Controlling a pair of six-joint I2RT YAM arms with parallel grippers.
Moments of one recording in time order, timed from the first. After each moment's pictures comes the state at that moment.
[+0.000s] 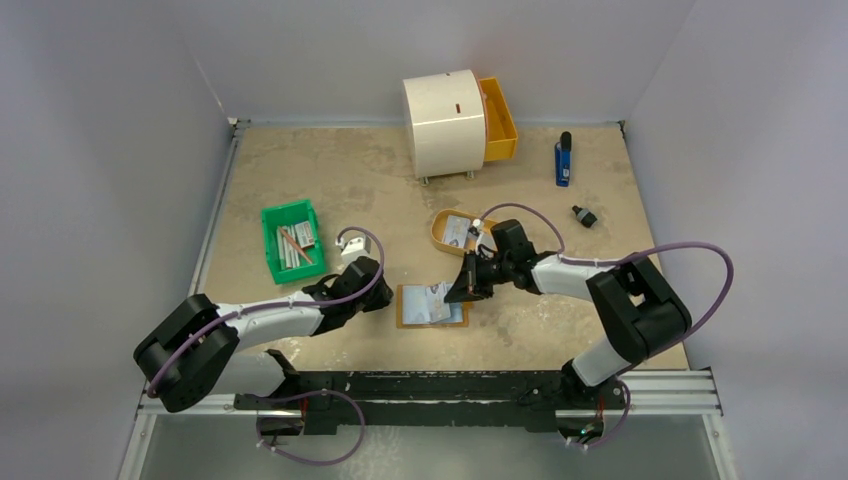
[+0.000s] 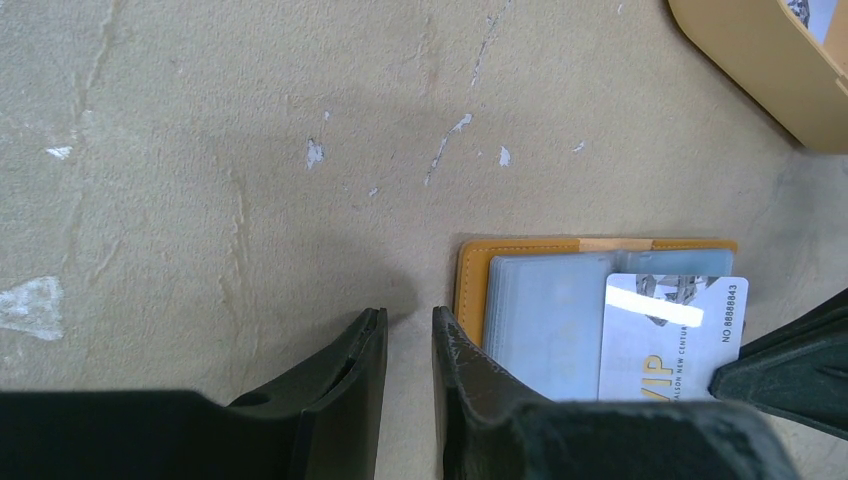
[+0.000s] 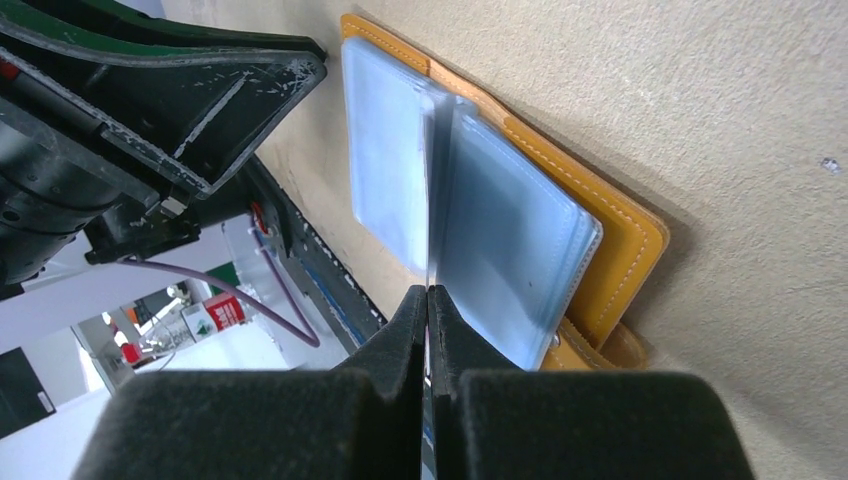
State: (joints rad) left arm -0.79 1.29 0.44 0.03 -0.28 -0.92; right arm 0.50 1.56 0.62 0.05 -0.70 0.72
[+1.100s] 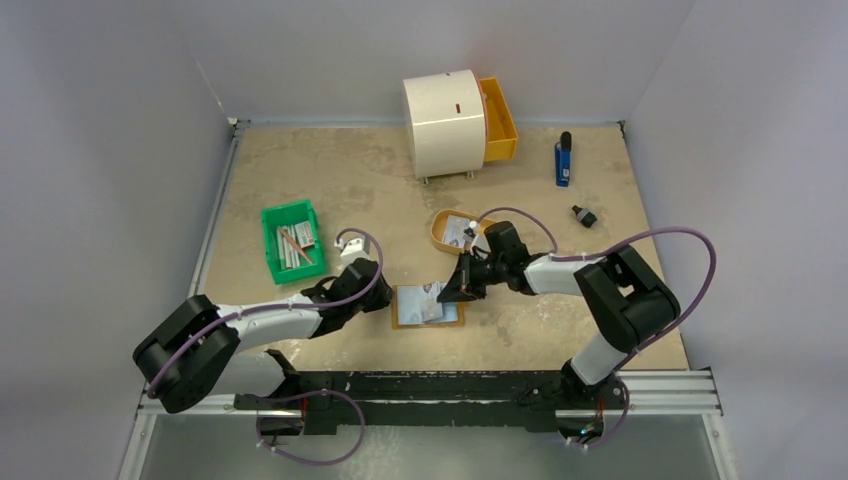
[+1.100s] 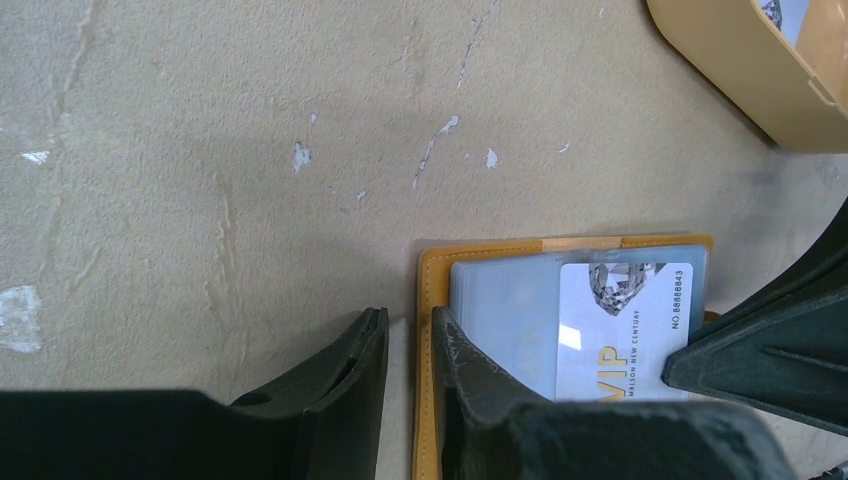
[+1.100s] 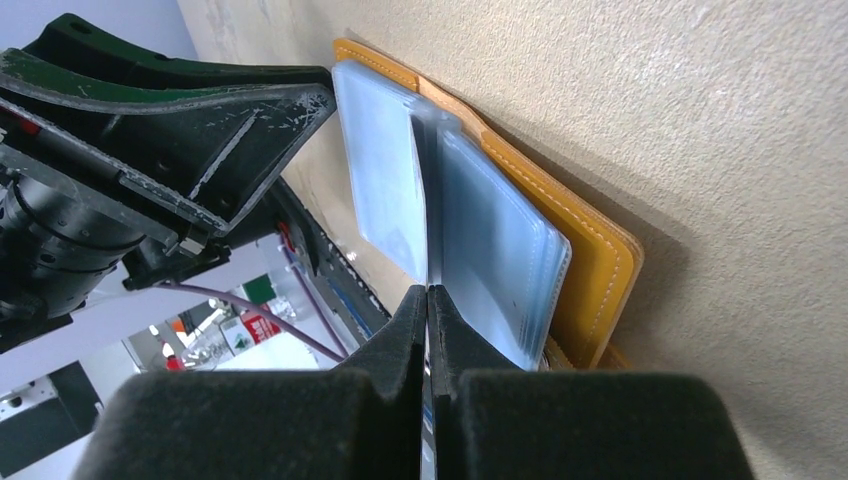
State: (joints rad) left arm -0.79 1.28 0.41 0.09 -0.26 -0.92; right arm 0.54 1.64 0.62 0.16 -0.70 0.85
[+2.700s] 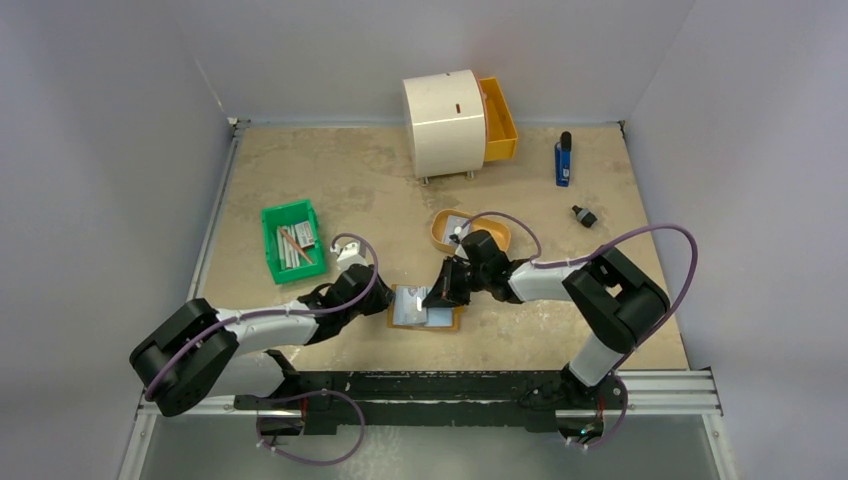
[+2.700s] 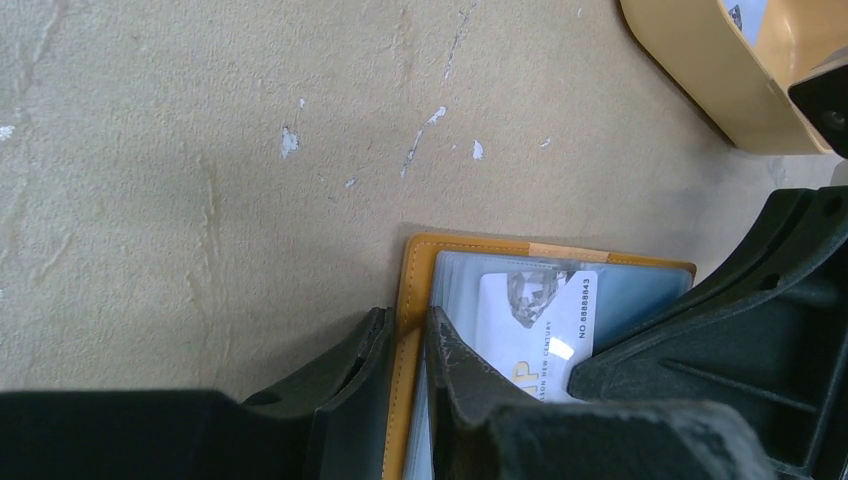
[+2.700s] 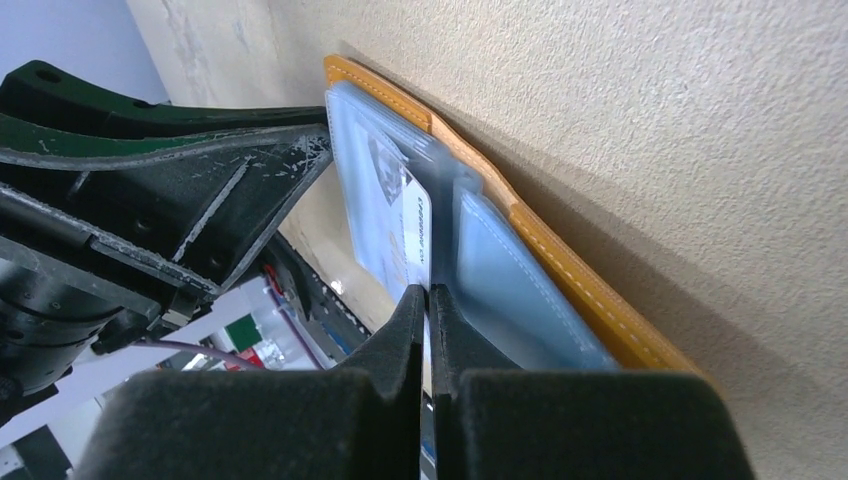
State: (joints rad) left arm -0.80 1.26 0.34 0.20 -0.24 -0.97; right arm 0.70 1.66 0.64 0.22 -0.50 0.99
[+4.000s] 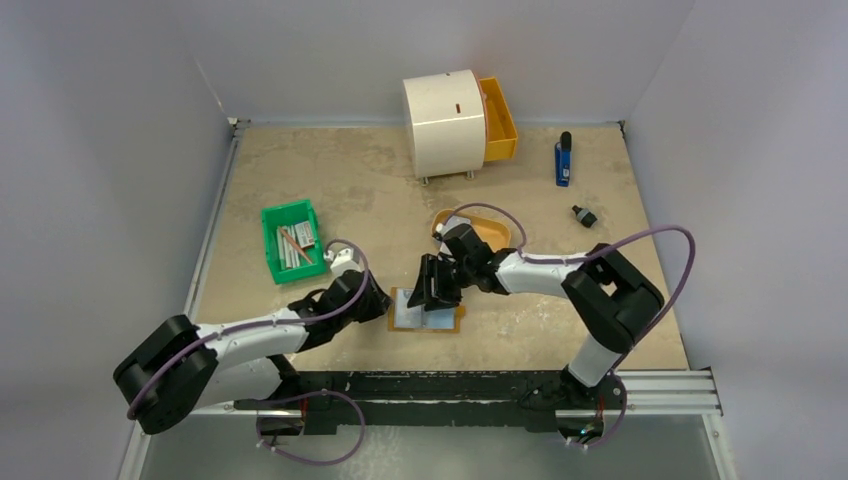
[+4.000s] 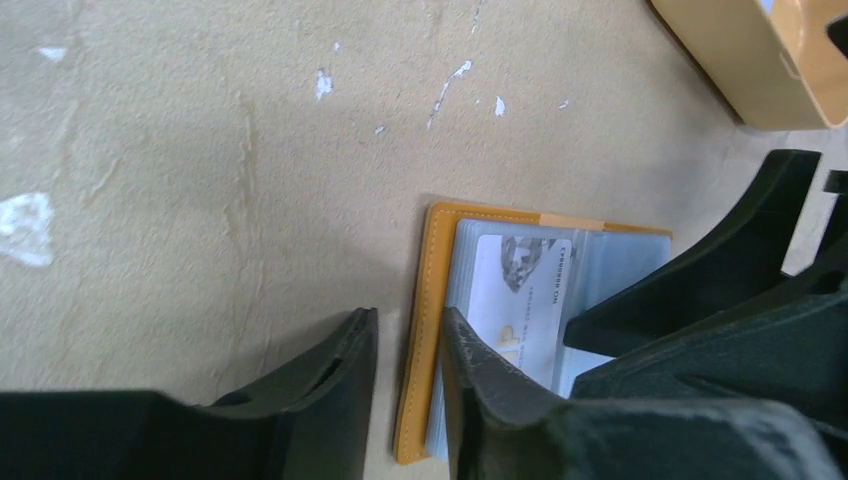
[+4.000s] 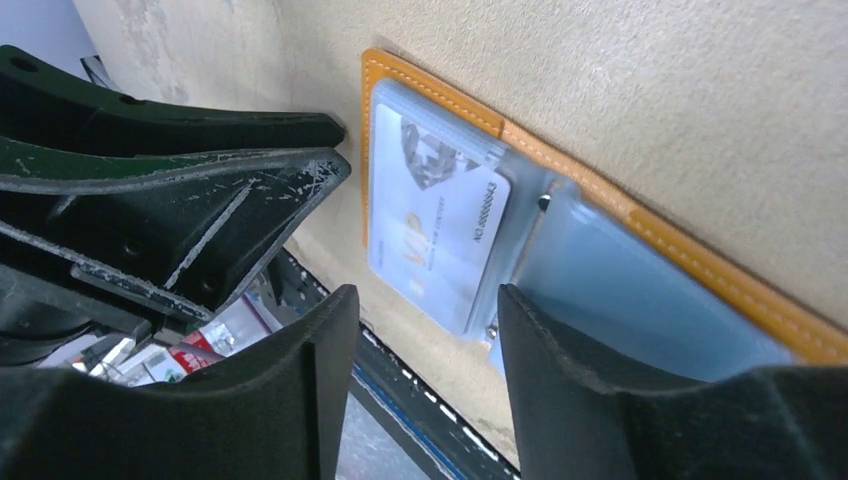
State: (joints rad) left arm -0.81 1.16 0.30 0.13 -0.24 -1.01; right arm 0.77 1.70 0.80 0.00 -0.46 0.89
